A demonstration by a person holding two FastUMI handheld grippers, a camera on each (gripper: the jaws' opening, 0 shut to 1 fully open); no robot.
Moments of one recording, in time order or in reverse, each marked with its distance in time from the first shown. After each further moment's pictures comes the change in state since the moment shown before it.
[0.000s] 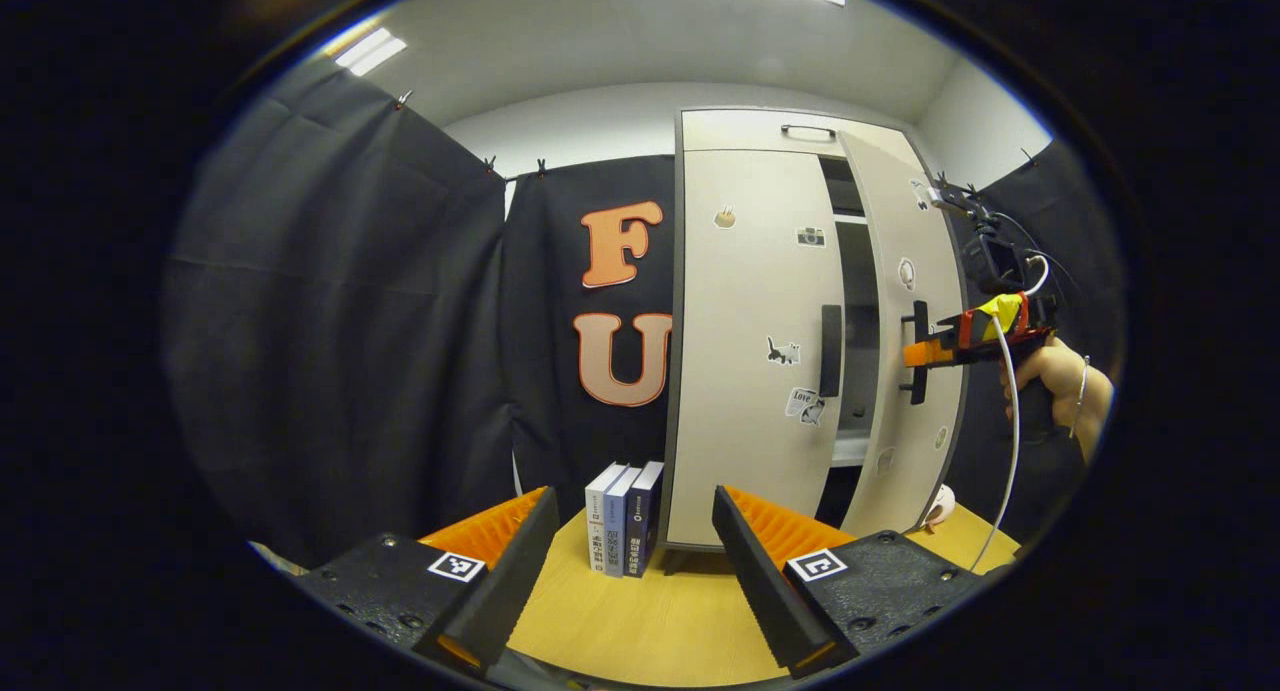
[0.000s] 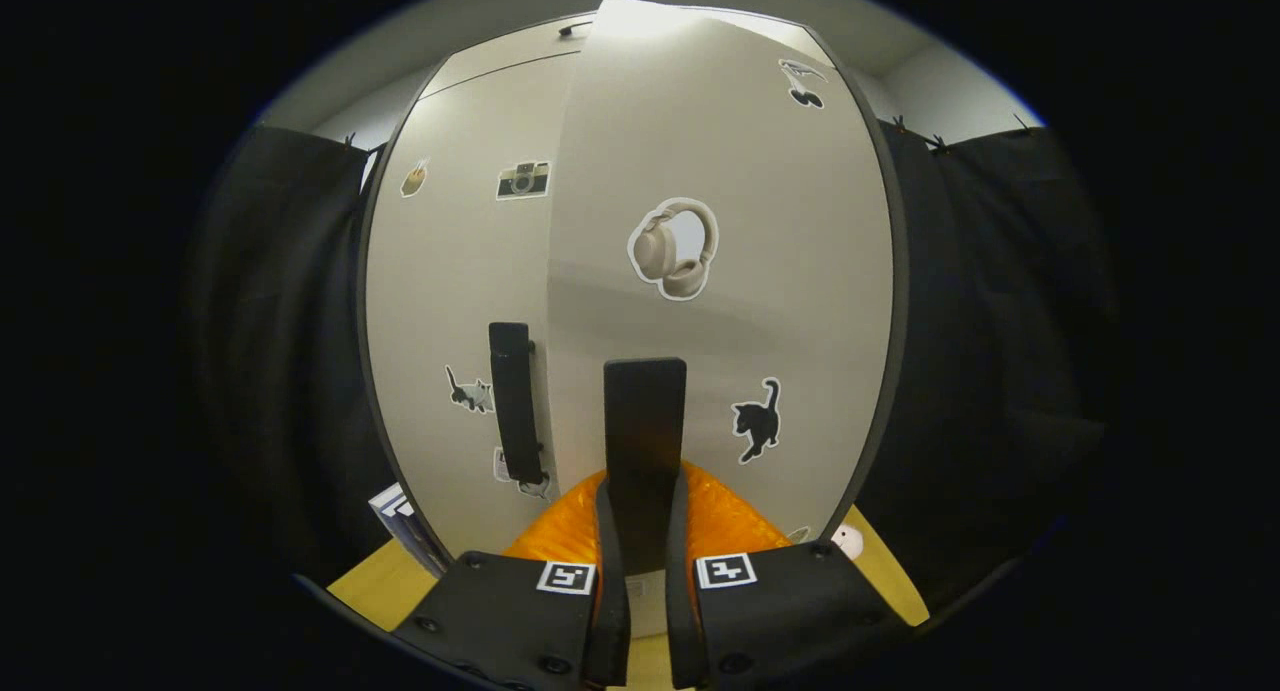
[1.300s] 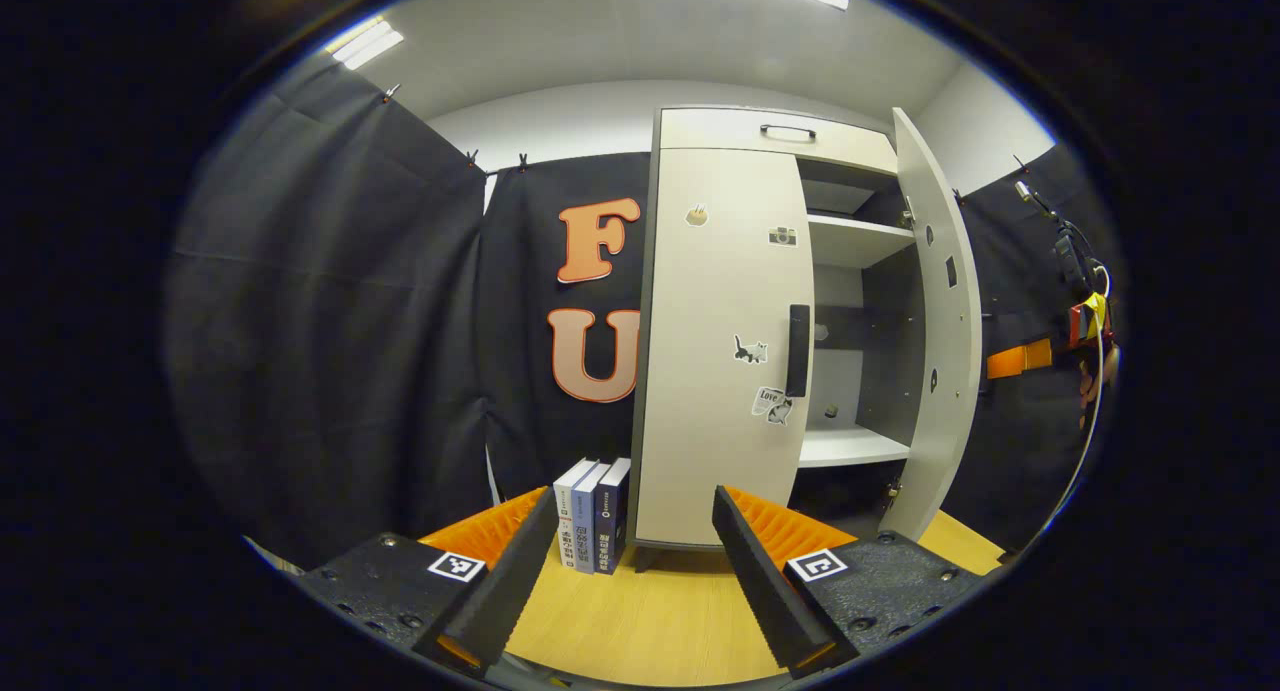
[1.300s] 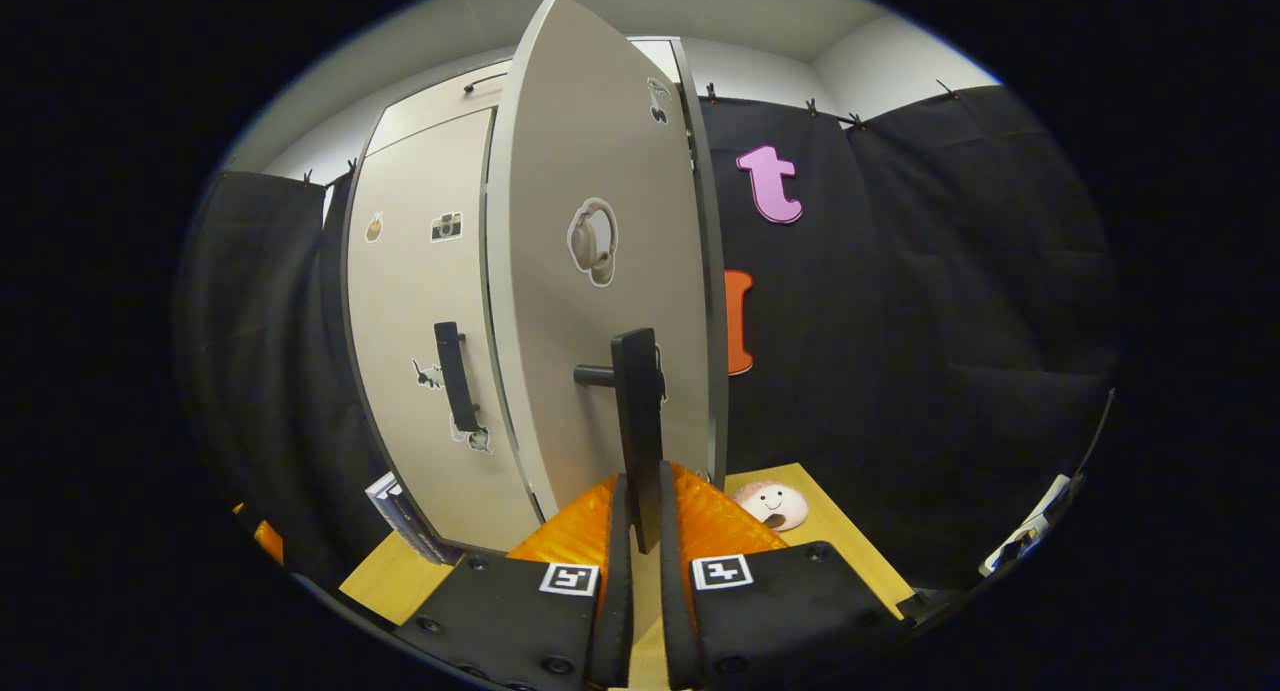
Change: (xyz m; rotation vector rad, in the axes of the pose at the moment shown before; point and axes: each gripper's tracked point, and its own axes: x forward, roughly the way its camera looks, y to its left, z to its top) left arm 0.001 -0.033 -0.004 -0.018 0.020 -0.075; right arm -0.059 -0.048 -0.011 0.141 0.017 -0.095
